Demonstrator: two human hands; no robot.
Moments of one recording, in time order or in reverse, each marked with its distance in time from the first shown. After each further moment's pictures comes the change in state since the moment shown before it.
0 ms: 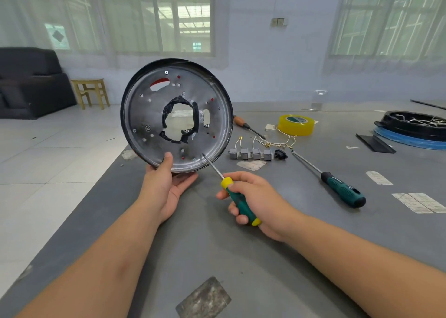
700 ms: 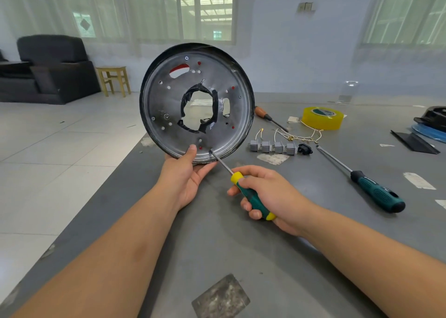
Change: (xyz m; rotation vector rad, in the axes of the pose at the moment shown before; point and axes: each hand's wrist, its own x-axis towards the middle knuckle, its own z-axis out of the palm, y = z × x) left_hand 0.007 -0.002 0.002 -0.044 0.020 -0.038; right_hand 0.017 0.003 0.006 -0.091 -0.095 0.040
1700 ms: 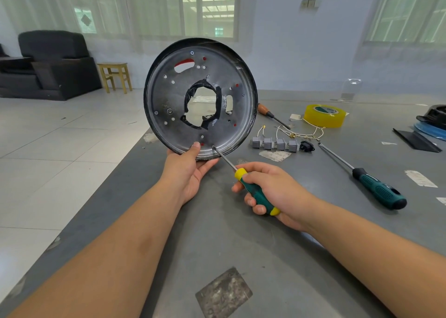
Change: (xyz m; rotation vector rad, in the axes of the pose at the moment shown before) left_hand 0.003 -0.001 -0.002 0.035 0.047 0.023; right_hand -0.001 -0.002 -0.001 0.004 -0.006 0.020
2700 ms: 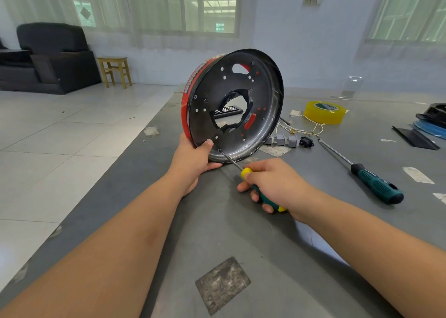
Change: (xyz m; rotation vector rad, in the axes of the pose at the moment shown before) left_hand -0.007 -0.007 0.008 0.471 -0.068 0.162; right_hand -0.002 0.001 -0.004 -0.439 0.139 0.035
